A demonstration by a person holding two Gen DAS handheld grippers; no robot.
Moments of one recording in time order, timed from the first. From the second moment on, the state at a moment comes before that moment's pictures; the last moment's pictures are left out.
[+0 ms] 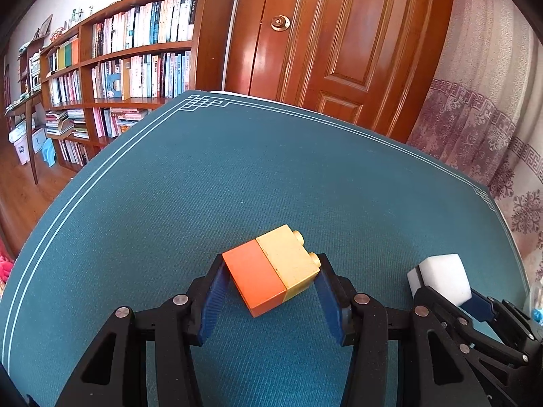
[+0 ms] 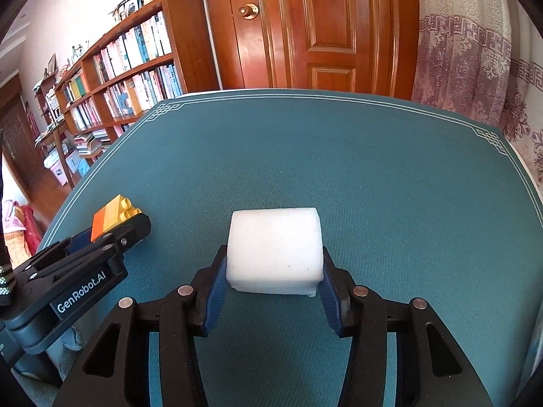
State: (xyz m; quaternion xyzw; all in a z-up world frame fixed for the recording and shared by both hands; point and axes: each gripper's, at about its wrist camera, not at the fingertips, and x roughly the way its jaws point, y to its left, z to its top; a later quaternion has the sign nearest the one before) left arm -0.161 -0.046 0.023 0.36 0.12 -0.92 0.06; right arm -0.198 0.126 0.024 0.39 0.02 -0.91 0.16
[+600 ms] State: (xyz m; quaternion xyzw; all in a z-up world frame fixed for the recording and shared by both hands) left arm -0.145 -0.008 0.041 0.34 0.09 -0.93 0.00; right arm -0.140 0.168 0.038 0.38 0.00 -0.92 0.14
